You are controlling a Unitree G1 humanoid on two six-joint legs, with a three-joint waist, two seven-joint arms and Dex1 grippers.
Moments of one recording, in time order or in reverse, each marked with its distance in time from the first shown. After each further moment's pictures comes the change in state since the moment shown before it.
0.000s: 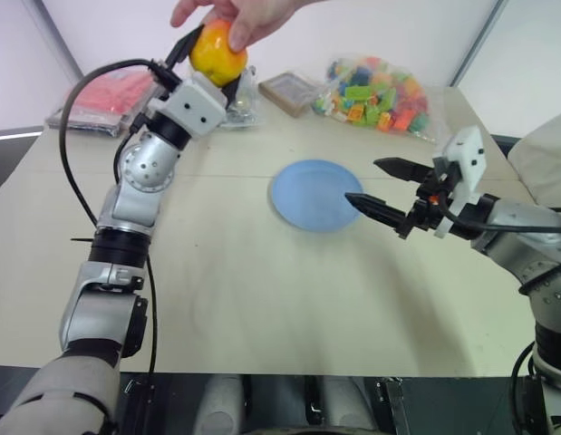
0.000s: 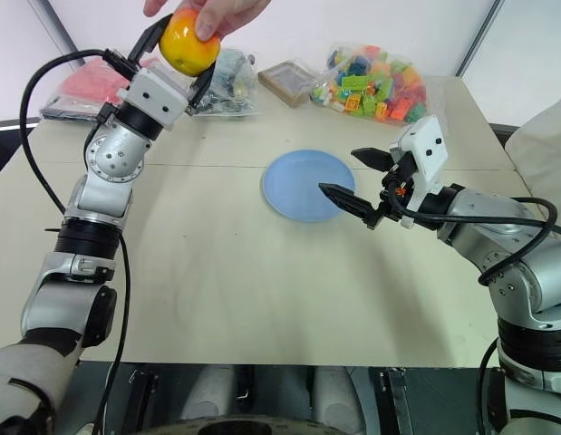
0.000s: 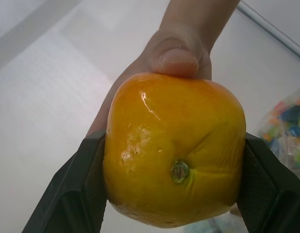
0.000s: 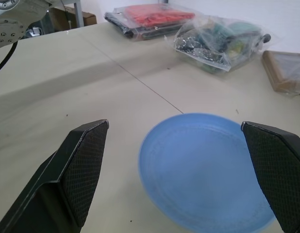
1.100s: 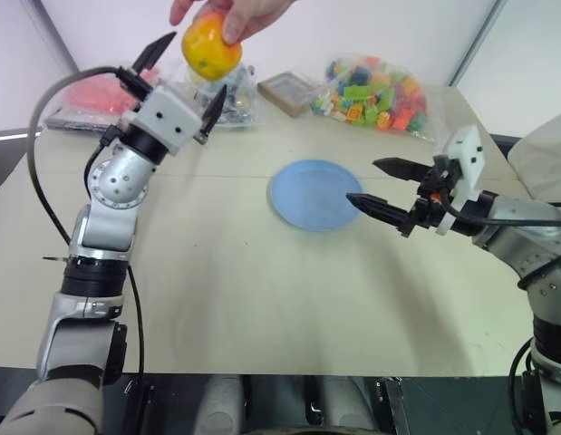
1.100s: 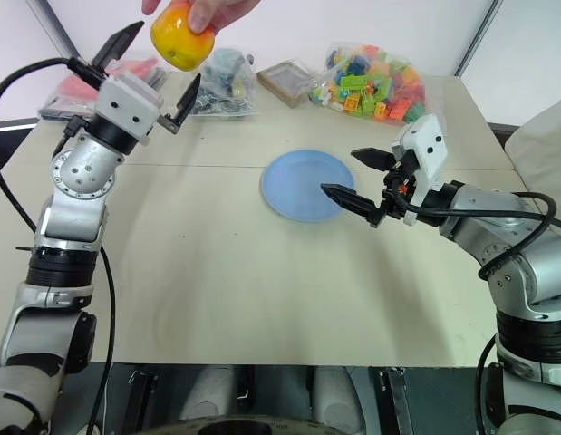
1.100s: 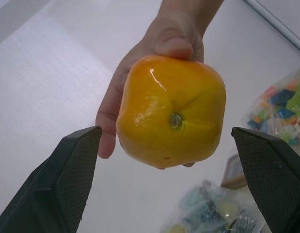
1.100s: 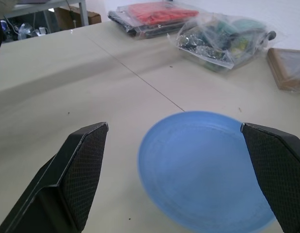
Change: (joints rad) left arm 0.163 0.085 0.040 -0.292 -0.054 0.165 -0.052; right arm -0.025 0.004 0.006 0.050 -0.032 -0.006 0.077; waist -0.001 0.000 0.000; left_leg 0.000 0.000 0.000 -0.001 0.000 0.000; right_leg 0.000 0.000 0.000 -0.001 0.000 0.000
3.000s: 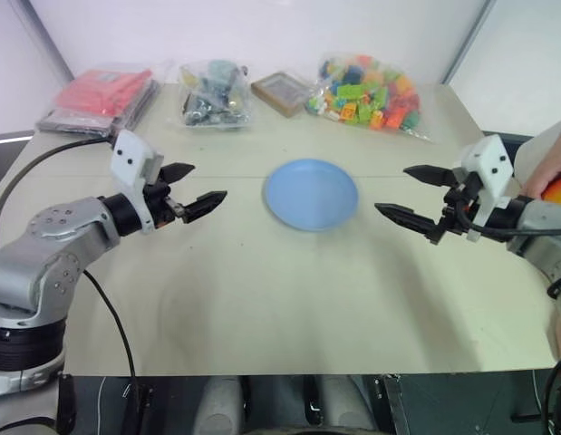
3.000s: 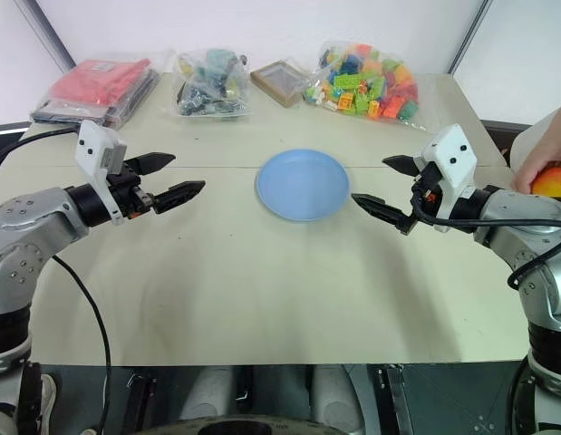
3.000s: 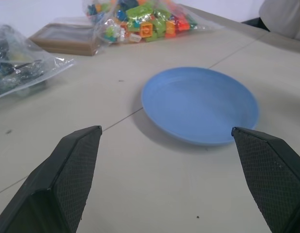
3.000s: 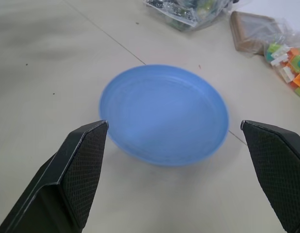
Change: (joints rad) left arm 0.327 0.188 0.217 -0.553 -0.863 1.125 -0.309; right arm 0.089 -0.120 -0.061 0.022 -0.132 -0.047 0.089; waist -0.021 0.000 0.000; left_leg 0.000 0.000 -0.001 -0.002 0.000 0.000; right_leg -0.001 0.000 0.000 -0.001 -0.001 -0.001
